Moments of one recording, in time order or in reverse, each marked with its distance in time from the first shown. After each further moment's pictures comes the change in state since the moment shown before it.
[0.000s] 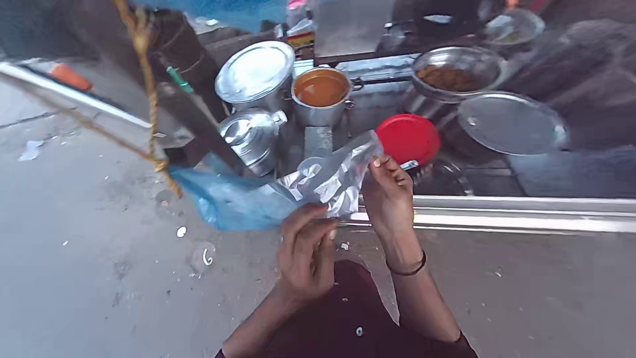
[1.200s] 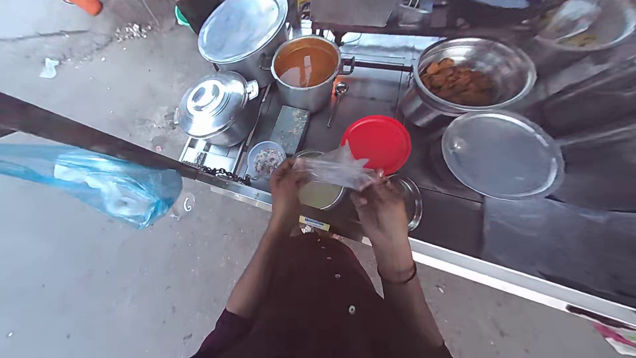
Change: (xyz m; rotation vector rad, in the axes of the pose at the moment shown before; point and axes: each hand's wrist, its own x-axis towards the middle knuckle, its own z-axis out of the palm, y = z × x) left_hand 0.026 -0.046 0.296 -0.562 0.406 -1.182; right_hand 0.107 -0.075 -0.243 0.233 0.110 0.538
